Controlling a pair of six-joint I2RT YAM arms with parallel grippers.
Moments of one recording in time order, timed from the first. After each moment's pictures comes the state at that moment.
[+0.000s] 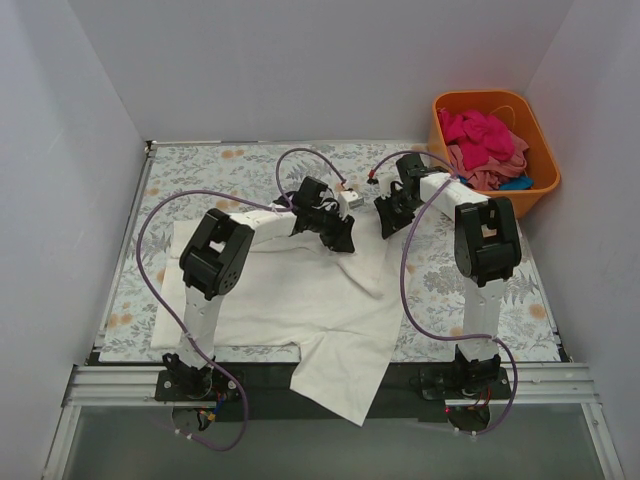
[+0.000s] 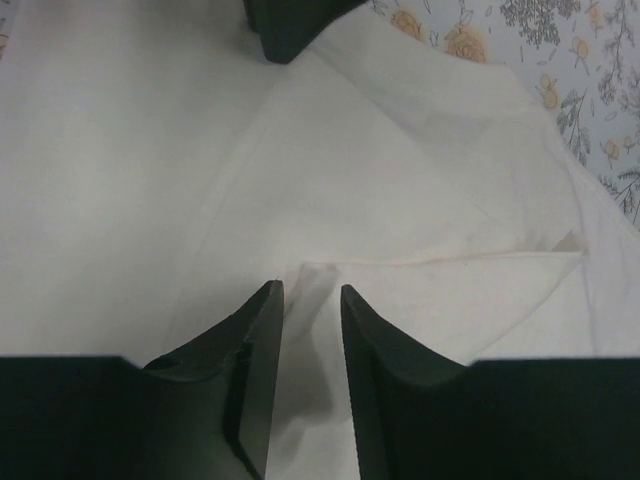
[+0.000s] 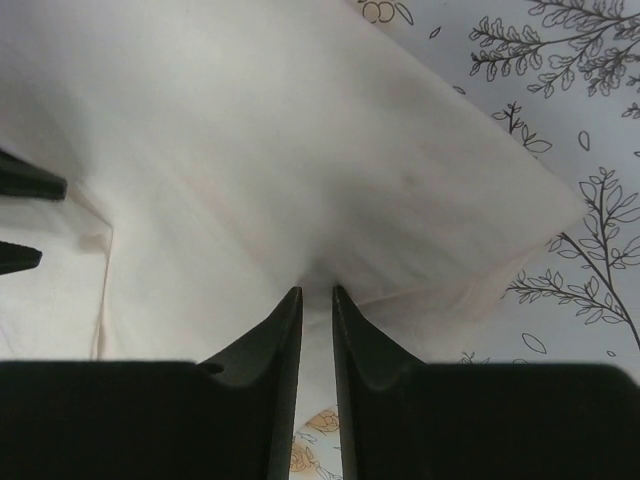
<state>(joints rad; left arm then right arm) -0.59 2.14 1.44 -0.13 0.73 0.17 0.27 2.08 1.54 -0.74 -0.41 -0.34</state>
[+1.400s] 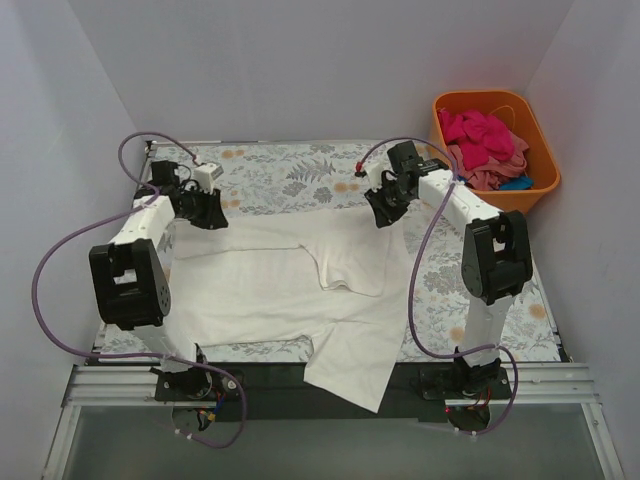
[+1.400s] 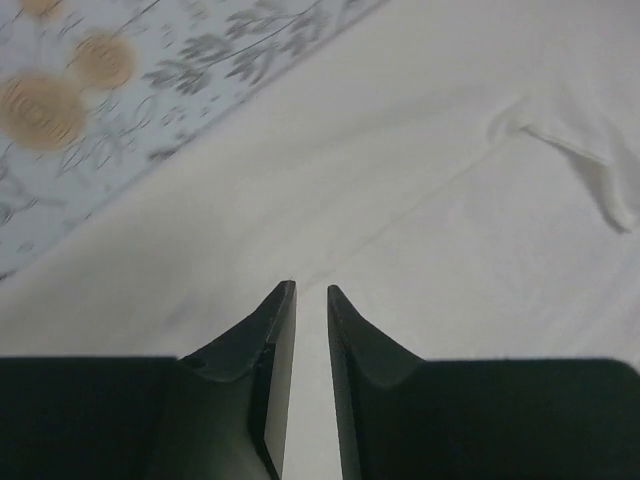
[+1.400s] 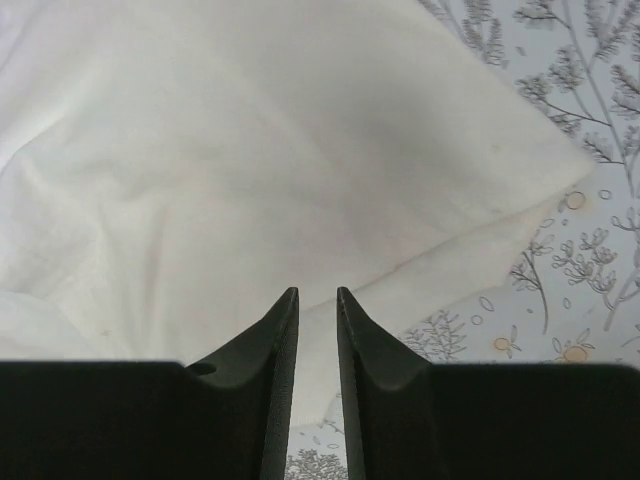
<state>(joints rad) 0.06 1.66 1.22 -0.57 0.68 0.42 0.33 1.95 1.58 -0.79 -0.34 -0.44</state>
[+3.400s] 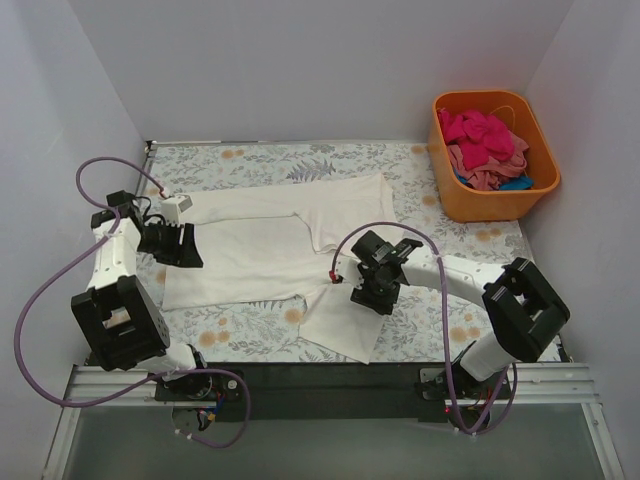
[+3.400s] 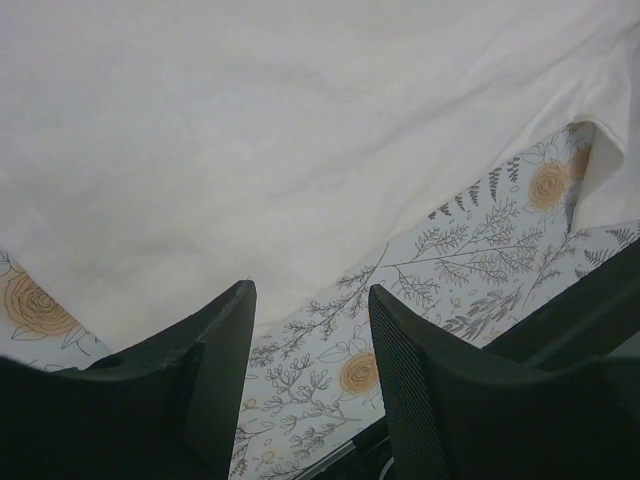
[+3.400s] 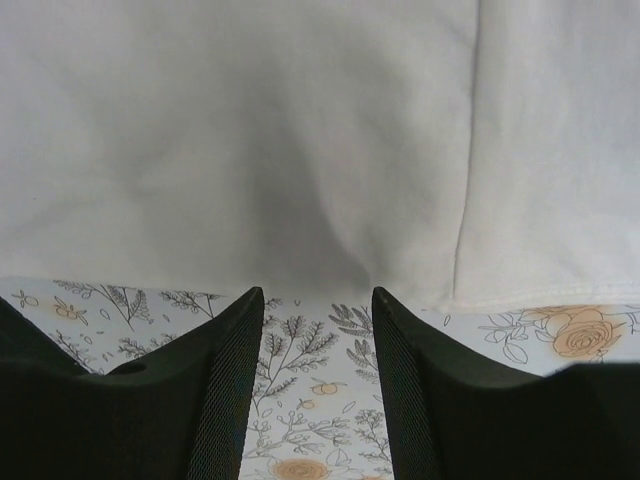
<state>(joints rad) 0.39 1.47 1.13 -1.04 0.63 0.65 0.79 1.53 0.90 -0.75 -0.12 -0.50</state>
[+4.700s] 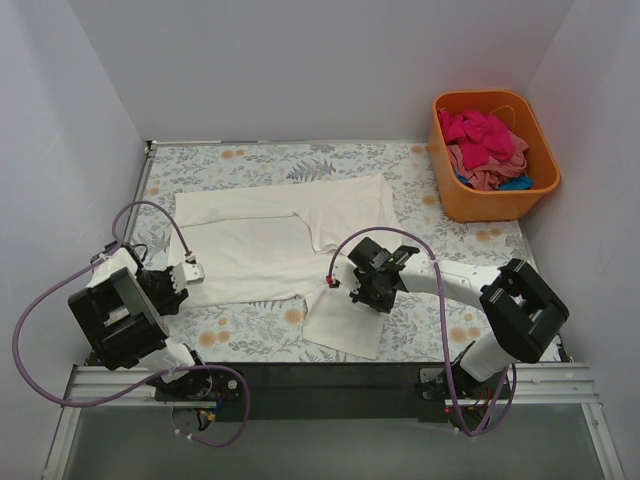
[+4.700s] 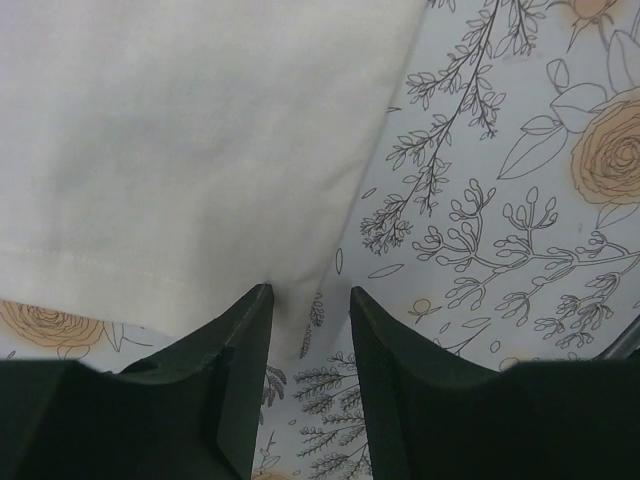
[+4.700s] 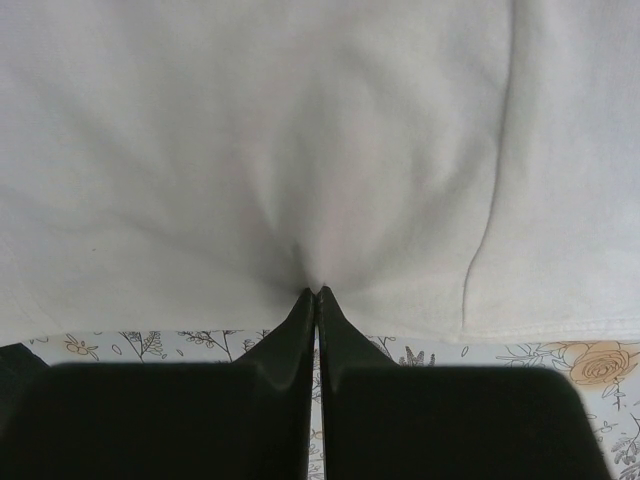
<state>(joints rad) 0.58 1.51 0.82 -0.98 0.39 1.75 0.85 1.54 0.85 -0.65 -0.10 -0.45</state>
